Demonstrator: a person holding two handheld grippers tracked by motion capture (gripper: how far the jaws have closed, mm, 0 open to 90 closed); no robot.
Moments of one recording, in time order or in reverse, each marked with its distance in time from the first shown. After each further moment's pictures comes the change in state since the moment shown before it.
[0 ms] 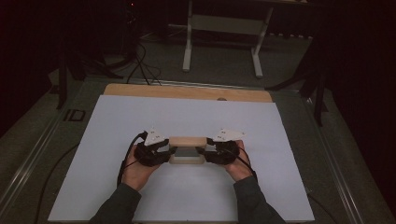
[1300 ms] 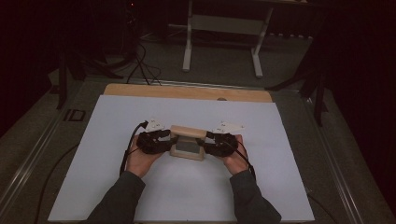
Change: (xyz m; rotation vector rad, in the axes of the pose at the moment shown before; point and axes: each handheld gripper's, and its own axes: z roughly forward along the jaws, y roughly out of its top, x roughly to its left) left arm 0.026 0.013 0.026 -0.027 -0.045 -0.050; right arm -0.015 0.008 0.011 -0.015 -0.053 0.042
